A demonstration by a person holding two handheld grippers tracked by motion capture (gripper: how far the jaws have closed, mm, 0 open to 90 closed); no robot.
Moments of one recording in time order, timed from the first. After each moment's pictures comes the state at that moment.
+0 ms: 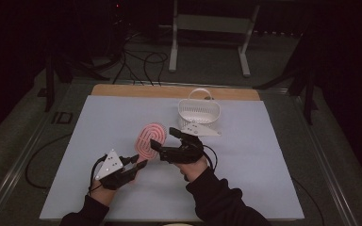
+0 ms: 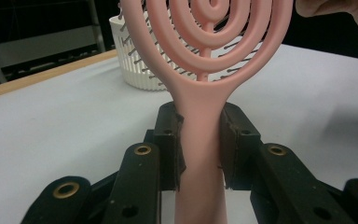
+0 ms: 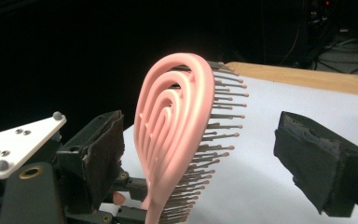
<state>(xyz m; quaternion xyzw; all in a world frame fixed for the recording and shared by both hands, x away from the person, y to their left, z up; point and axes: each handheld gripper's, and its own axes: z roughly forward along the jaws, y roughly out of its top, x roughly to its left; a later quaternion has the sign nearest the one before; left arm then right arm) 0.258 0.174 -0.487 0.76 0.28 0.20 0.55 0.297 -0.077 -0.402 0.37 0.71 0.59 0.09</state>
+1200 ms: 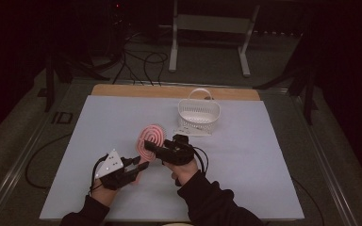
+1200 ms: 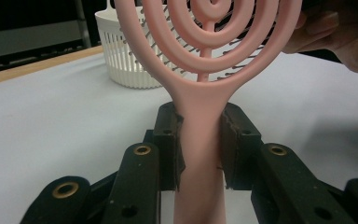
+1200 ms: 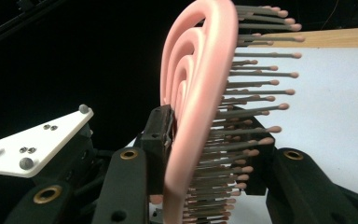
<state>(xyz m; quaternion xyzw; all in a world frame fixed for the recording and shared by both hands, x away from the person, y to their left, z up) 0.259 0.172 -0.489 0.76 0.28 0.17 0.56 0.301 -0.058 -0.420 0.39 0.70 0.60 0.00</state>
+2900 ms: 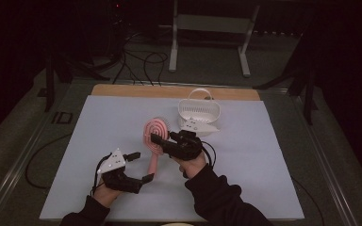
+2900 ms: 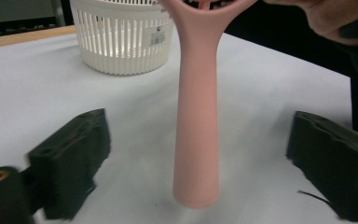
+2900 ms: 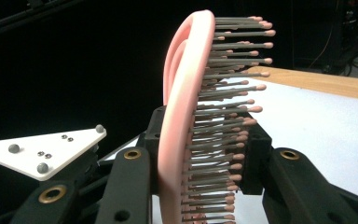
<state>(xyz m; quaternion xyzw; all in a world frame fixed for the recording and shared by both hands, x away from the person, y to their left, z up) 0.263 0.167 -0.490 0.78 0.28 0.10 0.55 0.306 -0.076 -0.399 0.34 0.71 0.61 0.06</state>
